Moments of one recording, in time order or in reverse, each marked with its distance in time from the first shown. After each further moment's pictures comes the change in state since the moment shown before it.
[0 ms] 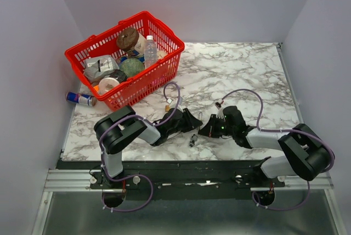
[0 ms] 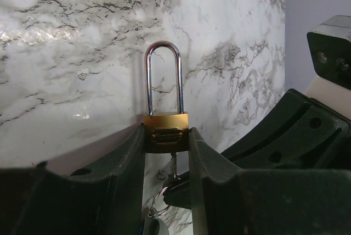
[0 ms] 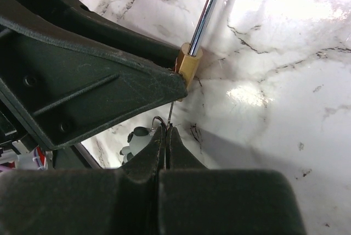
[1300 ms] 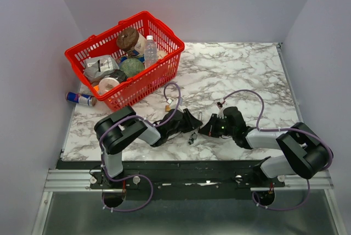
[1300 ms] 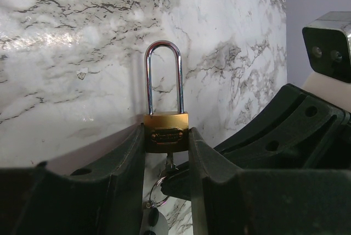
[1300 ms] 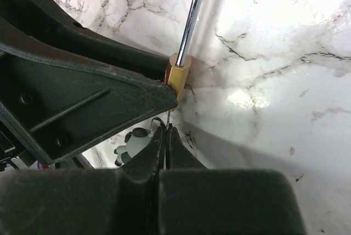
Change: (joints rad) left arm -0.010 0.000 -0.007 0.013 -0.017 0.015; right arm -0.010 0.026 -0.016 0.062 0.050 0.038
